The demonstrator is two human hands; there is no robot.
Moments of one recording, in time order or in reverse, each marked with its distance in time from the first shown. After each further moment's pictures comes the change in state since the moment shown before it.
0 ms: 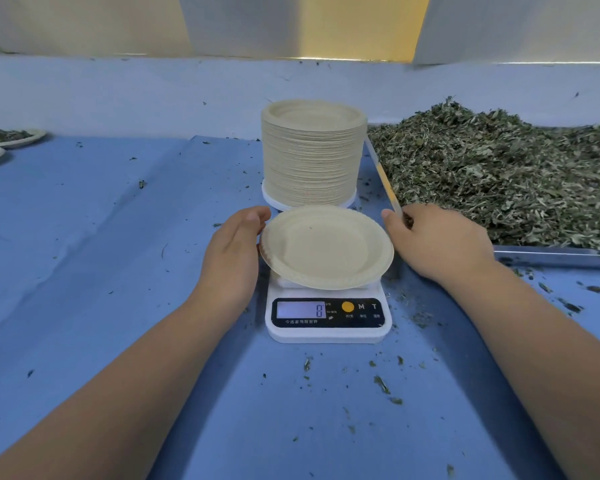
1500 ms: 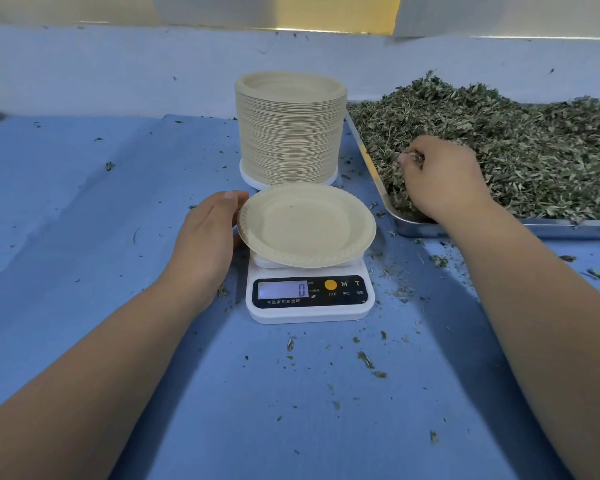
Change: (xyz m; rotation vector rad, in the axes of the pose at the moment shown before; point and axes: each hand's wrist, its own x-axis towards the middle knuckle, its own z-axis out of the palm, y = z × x) left_hand 0.012 -0.009 -0.004 -0.025 -0.052 -0.062; right_hand 0.040 0.023 -0.015 0.242 0.173 -0.042
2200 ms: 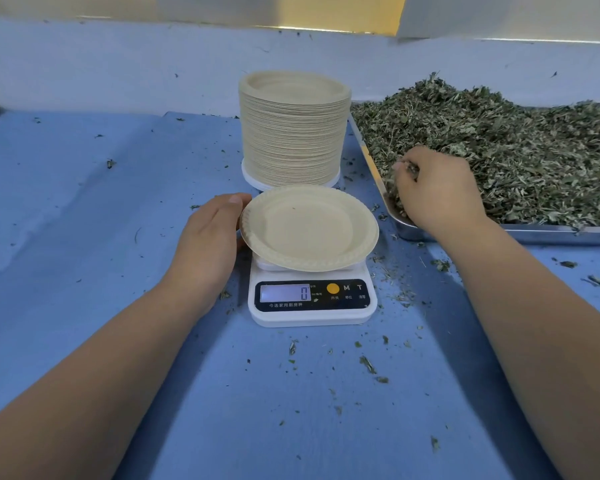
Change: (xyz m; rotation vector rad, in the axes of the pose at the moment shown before) left_hand -0.007 0.005 0.000 0.015 -0.022 0.022; right_hand -0.010 -0.006 0.007 0.001 0.049 -0.074
